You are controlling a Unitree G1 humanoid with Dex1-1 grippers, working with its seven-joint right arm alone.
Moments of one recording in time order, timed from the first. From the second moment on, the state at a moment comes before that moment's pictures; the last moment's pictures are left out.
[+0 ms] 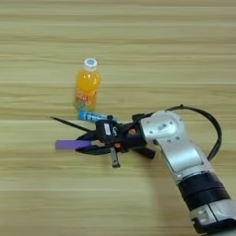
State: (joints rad) arm -0.26 -0.60 0.21 0.17 0.10 -0.19 1.36
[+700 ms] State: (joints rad) arm -0.29 -0.61 0.19 0.33 0.01 -0.22 1.28
